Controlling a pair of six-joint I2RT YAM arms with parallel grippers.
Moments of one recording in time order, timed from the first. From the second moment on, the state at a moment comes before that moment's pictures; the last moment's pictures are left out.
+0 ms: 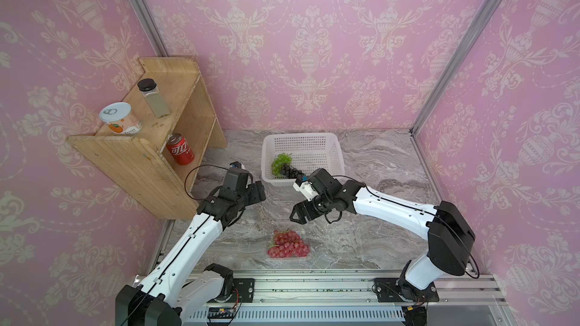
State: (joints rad) left arm -0.31 1.02 0.80 -0.64 -0.03 -0.58; right arm 0.82 1.63 1.19 -0.53 -0.36 0.43
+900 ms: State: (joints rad) left arm -0.32 1.12 0.59 -0.43 0.25 -0.76; right arm 0.72 1.78 1.11 -0.40 -0.43 0.64
